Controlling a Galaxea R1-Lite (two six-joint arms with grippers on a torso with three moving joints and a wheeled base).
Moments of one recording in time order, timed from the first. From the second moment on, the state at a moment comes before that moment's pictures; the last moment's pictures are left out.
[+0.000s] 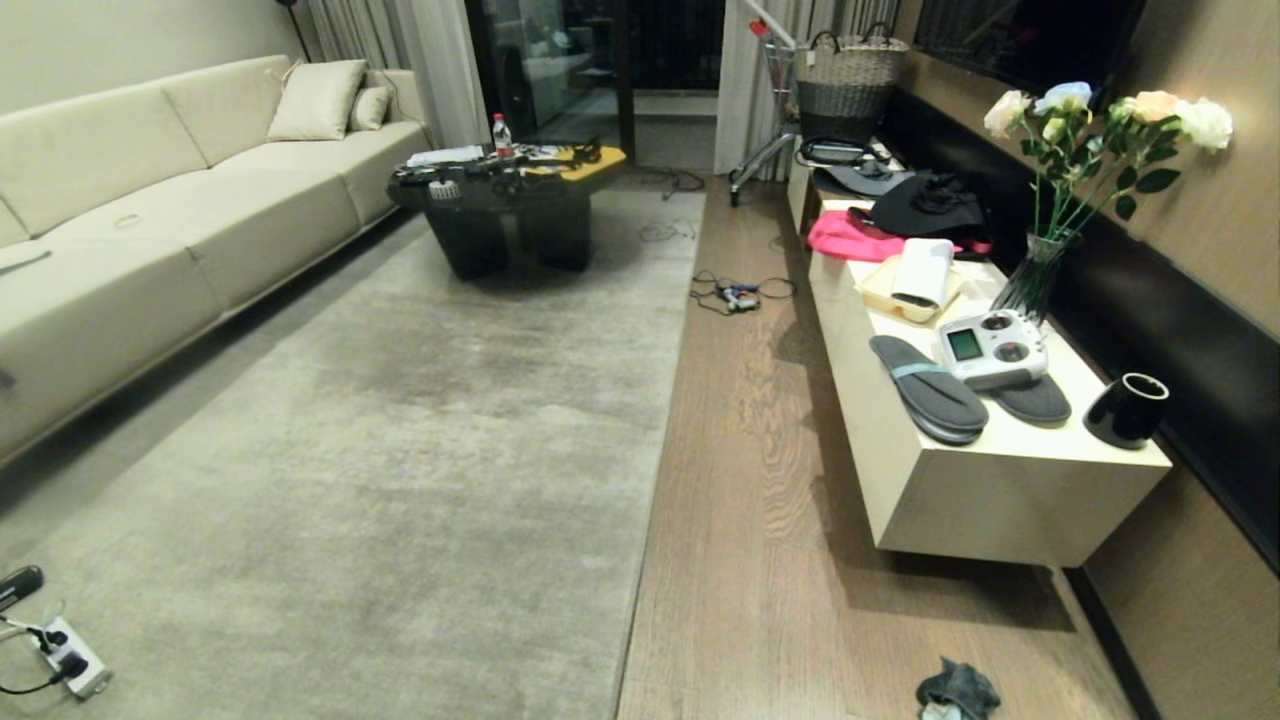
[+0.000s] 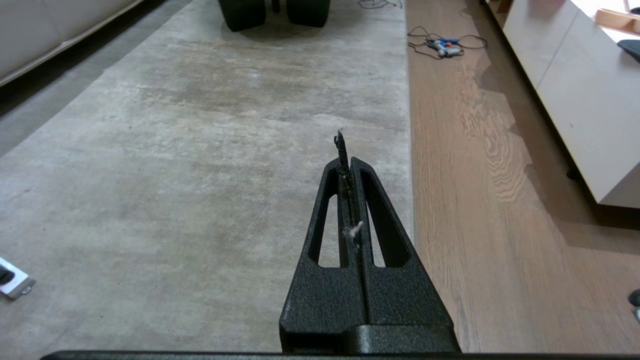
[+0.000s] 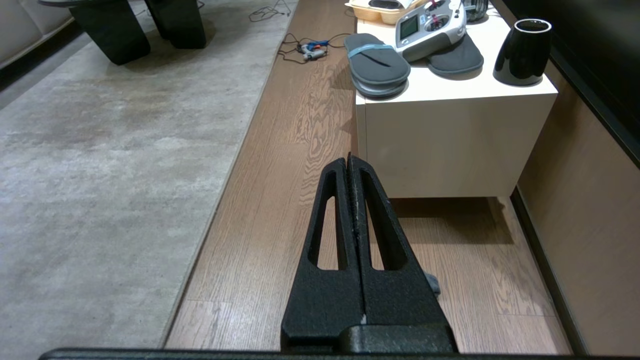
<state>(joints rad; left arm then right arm) -0.01 0.00 0.00 -0.01 0.01 -0.03 0.01 0.00 0.00 -0.02 -0.05 0.10</state>
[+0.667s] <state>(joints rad) -0.01 0.00 0.00 -0.01 0.01 -0.03 0.01 0.00 0.00 -0.02 -0.05 0.10</state>
